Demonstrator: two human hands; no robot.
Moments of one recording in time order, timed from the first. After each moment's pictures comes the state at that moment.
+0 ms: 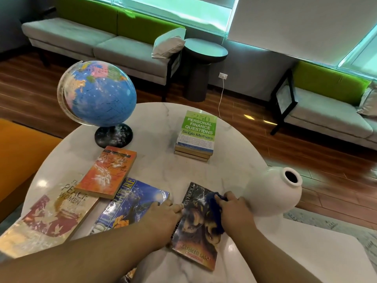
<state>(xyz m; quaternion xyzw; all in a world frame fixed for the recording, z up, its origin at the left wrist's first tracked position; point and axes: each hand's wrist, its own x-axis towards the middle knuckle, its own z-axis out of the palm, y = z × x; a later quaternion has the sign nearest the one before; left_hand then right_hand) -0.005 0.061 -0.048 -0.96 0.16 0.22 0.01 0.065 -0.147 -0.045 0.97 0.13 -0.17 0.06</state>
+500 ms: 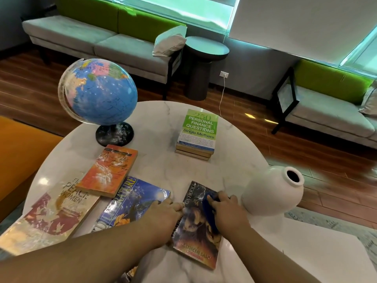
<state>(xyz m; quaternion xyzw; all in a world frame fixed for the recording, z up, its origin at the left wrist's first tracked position) -0.004 0.064 -0.051 -0.96 0.16 0.22 -0.01 0.060 -0.135 -0.047 0.97 0.18 -0.18 0.03</state>
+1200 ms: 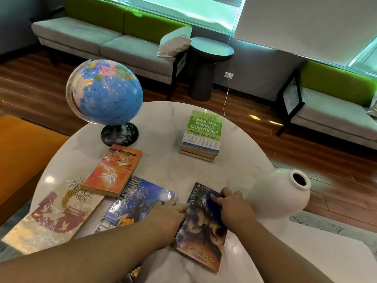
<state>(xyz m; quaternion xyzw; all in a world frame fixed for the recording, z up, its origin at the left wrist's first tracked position) -0.005 0.065 -0.050 -0.96 0.16 0.21 -0.01 0.080 -0.135 -0.040 0.96 0.21 -0.18 0.06</state>
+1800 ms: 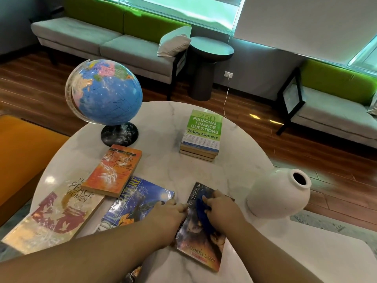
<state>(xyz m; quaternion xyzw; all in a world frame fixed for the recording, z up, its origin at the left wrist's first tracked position) -0.005 0.065 -0.048 -0.96 0.17 0.21 -0.02 0.073 -0.113 -0.052 0.96 0.20 -0.21 -0.01</state>
